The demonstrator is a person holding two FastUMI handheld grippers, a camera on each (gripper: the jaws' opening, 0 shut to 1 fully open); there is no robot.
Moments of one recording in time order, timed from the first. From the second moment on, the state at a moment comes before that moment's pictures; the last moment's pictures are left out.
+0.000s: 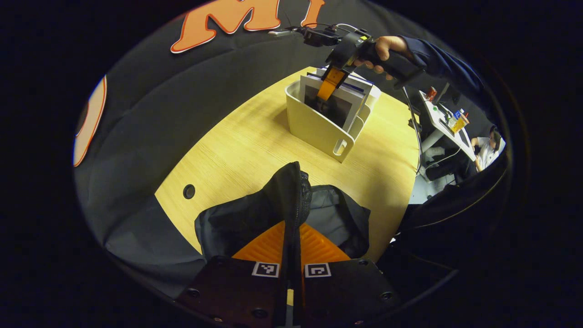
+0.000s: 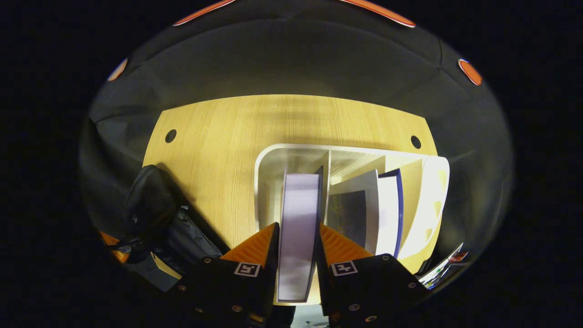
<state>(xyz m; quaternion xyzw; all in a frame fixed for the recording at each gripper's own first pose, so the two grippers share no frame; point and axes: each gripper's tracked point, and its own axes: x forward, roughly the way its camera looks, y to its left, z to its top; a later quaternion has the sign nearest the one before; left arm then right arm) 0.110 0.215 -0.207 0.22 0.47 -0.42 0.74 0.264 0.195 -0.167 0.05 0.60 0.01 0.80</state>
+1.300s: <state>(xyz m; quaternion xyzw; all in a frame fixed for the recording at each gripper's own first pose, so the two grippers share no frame) 0.098 0.203 -0.213 0.18 0.45 -0.46 0.74 0.091 0.188 -0.083 0.24 0.47 -0.01 0.85</state>
